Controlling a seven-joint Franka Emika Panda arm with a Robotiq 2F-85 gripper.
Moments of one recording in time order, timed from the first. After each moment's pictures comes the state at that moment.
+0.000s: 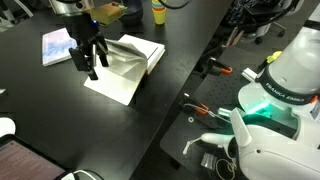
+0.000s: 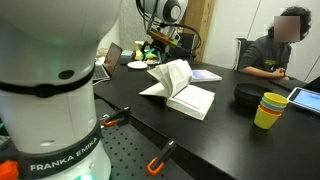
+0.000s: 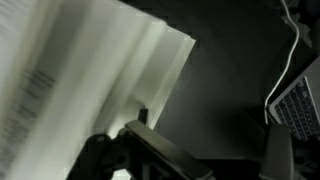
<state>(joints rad) 0.14 0.29 0.30 -2.17 0.31 2.32 -0.45</state>
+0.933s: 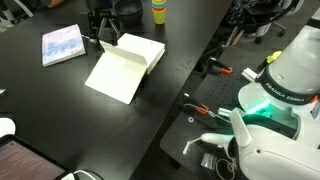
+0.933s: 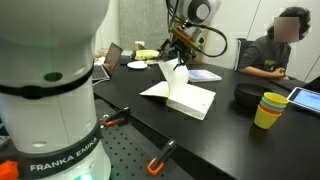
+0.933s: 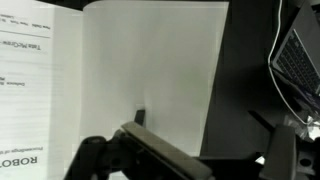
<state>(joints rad) 0.00 0.31 0.23 -2.09 0.46 2.18 -0.47</state>
